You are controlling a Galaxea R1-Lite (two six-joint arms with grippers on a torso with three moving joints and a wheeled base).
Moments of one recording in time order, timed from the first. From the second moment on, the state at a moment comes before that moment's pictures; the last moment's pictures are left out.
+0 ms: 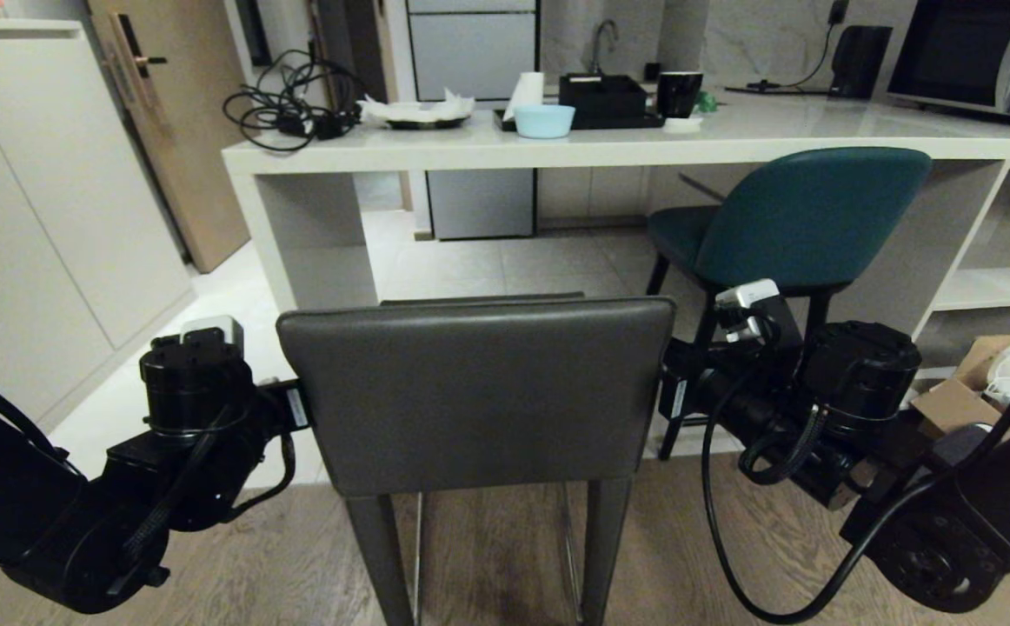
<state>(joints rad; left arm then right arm) -0.31 1.86 -0.54 -1.03 0.47 -0.20 0.51 1.91 -0.63 -1.28 -0.01 -0.05</state>
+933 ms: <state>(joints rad) -0.23 1.88 -0.60 -1.13 0.29 -0.15 0.47 1.96 -0.73 -1.24 -0.02 -0.06</state>
